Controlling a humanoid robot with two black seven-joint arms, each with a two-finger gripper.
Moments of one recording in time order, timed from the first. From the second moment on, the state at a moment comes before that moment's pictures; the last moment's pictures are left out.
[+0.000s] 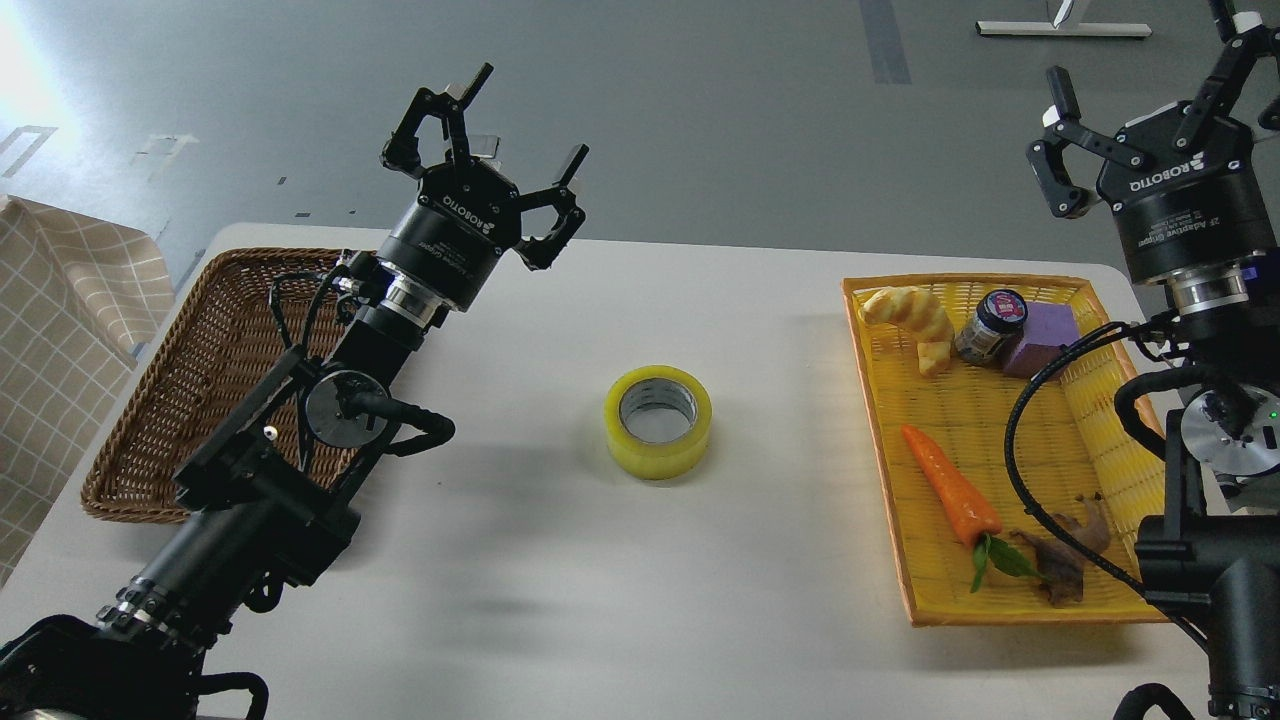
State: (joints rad) left arm -0.48 0.12 -1.17 -1.15 0.25 -0.49 -0.19; right arm 0.39 0.00 1.78 1.31 -0.66 0.49 -0.03
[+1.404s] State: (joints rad) left arm -0.62 0.33 -0.98 -1.40 1.42 -0.28 -0.18; right arm 0.25 0.00 1.77 1.21 -0.36 0.49 -0.04
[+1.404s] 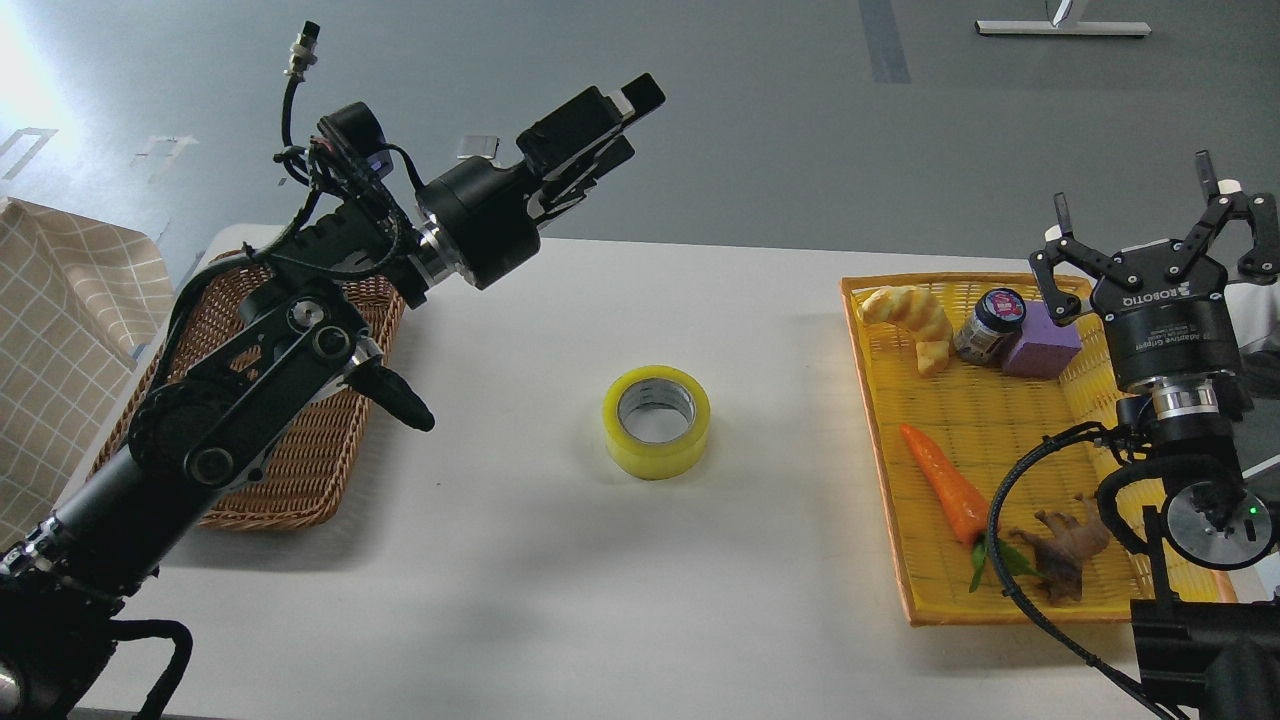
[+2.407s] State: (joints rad) left arm -0.91 0.43 -0.41 -1.31 1.88 -0.32 0.06; right arm 0.23 0.00 1.76 1.19 -0.36 0.49 -0.03
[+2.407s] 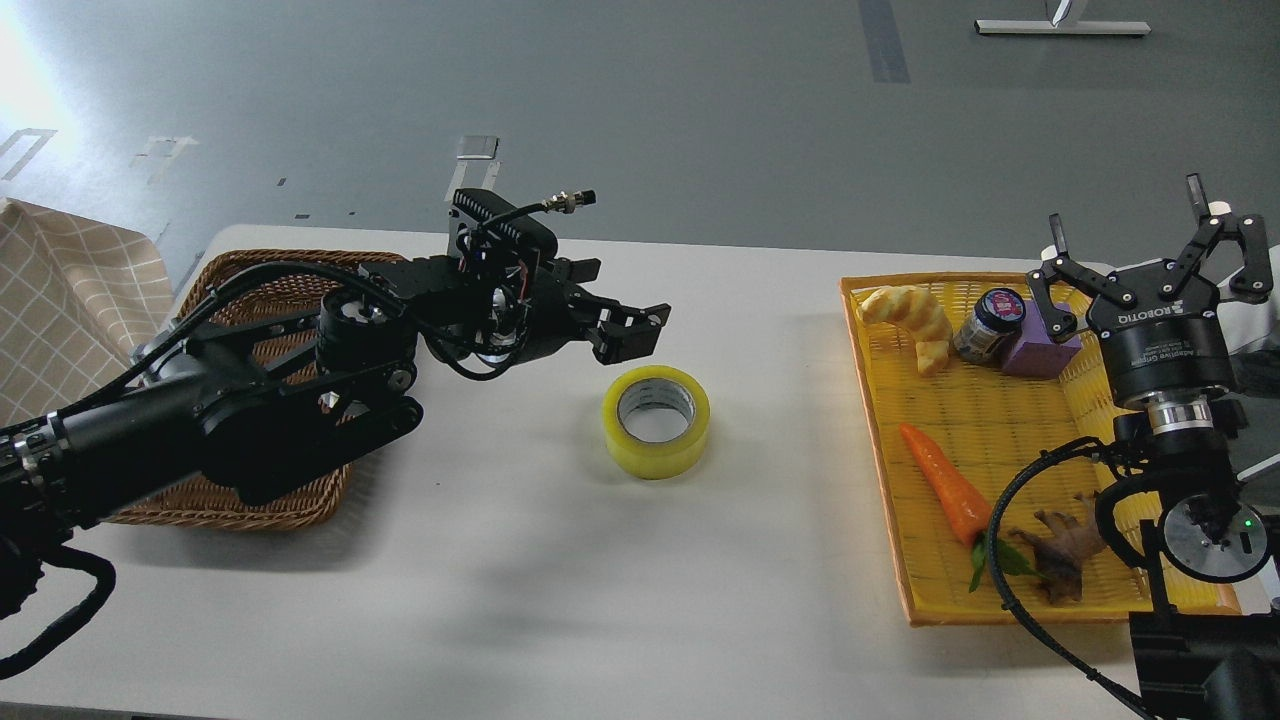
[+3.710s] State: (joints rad) left arm -0.87 0.29 -0.34 -1.19 1.87 -0.41 0.13; right arm 0.22 0.00 1.76 1.17 -0.36 0.49 -0.03
